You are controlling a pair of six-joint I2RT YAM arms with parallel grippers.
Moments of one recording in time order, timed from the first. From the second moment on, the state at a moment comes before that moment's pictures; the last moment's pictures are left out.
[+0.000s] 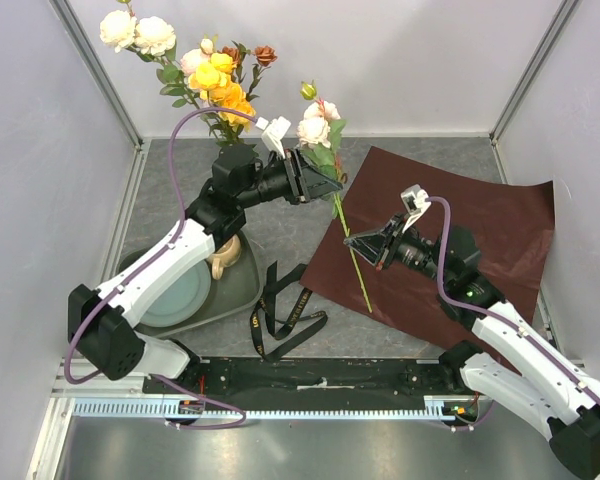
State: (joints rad) left arm -0.61 1.39 1.24 0.10 0.52 -0.81; right arm 0.55 0.80 0.62 0.19 -0.43 0.52
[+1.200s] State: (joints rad) left arm -0.59 0.93 1.50 -0.53 -0.25 -0.13; right arm 0.57 0.80 0.69 -0.09 0.13 0.37
